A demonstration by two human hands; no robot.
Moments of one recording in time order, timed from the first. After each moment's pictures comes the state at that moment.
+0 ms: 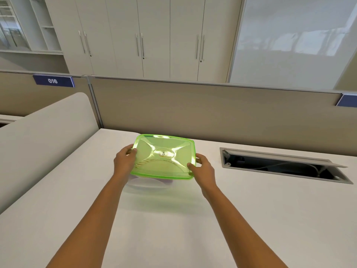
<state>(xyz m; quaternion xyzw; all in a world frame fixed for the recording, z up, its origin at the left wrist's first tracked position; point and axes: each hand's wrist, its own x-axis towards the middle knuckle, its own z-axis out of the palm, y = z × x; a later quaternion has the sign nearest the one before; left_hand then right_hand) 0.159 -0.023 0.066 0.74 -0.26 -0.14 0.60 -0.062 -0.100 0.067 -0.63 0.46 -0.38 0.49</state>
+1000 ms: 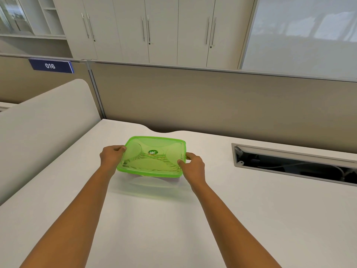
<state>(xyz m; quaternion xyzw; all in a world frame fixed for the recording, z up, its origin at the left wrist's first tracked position) 0.229 -0.036 0.041 0.83 -0.19 -0.14 0.51 0.005 -0.118 0.047 -0.69 0.51 -0.28 0.43</state>
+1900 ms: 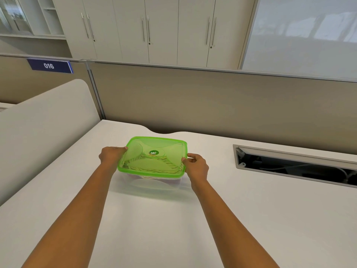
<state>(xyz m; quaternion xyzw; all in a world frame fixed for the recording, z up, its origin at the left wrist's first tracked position) 0.245 -0.052 0.041 0.83 -0.08 -0.18 0.52 0.016 -0.127 0.043 -0.55 0.55 -0.34 0.53</state>
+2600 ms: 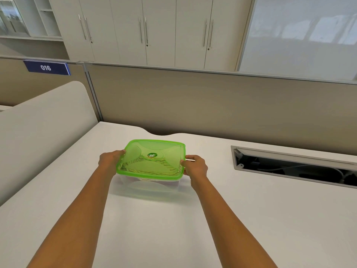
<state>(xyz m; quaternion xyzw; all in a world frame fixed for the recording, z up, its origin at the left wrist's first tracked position) 0.260 -0.055 0.026 0.77 -0.01 -0.29 0.57 0.017 -0.136 0.045 -0.52 0.56 -0.31 0.57</state>
